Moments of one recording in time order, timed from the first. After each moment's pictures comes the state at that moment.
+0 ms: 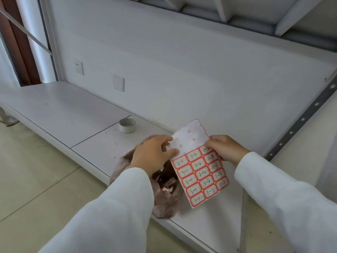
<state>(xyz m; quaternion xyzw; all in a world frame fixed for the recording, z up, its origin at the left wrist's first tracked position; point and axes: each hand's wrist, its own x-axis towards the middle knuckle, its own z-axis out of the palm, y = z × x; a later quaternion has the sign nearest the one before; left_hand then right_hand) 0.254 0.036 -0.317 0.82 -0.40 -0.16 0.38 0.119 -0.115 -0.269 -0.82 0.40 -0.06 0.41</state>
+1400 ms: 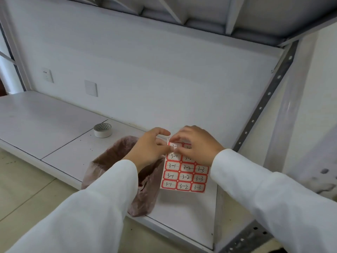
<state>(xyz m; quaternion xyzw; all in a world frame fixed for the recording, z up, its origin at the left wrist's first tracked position) 0.198 -0.002 -0.287 0.69 -0.43 -0.30 0.50 0.075 -0.101 -0.252 -0.97 0.21 -0.10 0.09</state>
